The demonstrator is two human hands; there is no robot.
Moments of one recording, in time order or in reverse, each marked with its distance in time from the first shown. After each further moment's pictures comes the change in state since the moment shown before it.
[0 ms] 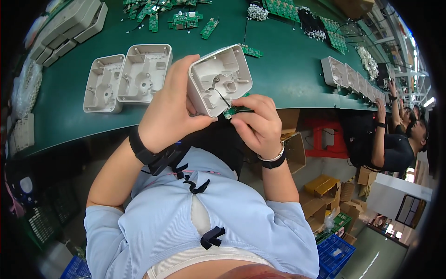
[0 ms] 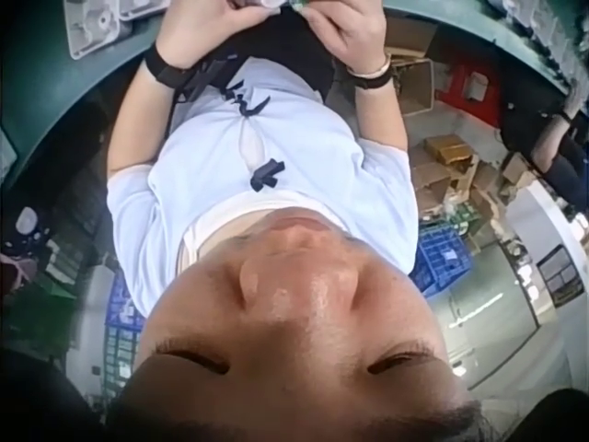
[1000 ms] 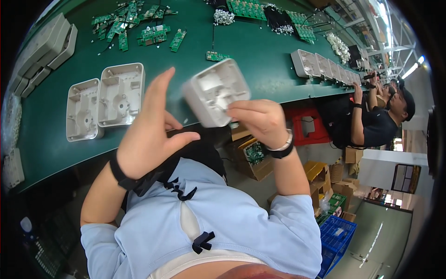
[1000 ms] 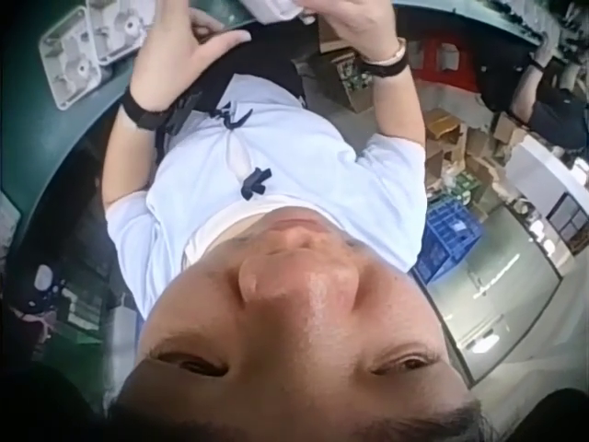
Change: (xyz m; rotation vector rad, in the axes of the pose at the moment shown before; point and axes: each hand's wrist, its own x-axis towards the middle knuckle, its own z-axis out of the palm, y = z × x) left_hand -0.005 0.021 -0.017 -0.094 -0.131 -0.060; right_hand 0.018 0.020 -0.057 -0.065 -0.253 -0.015
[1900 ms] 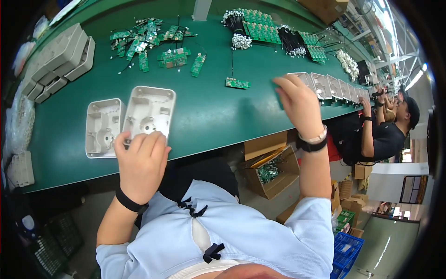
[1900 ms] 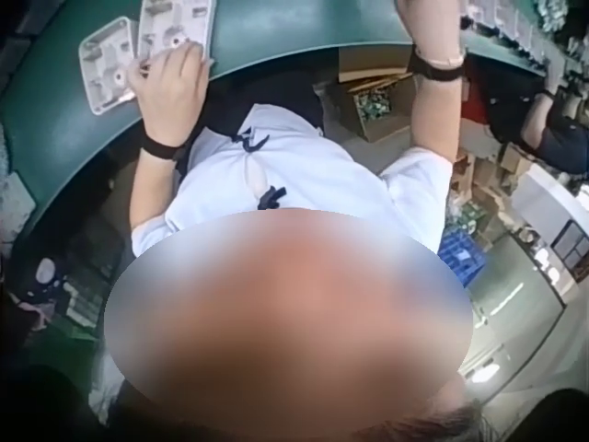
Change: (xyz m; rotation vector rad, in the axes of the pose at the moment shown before) left_hand -0.033 -0.041 -0.025 1.089 0.319 0.304; right_hand 0.054 0.046 -0.048 -0.471 -0.079 0.338
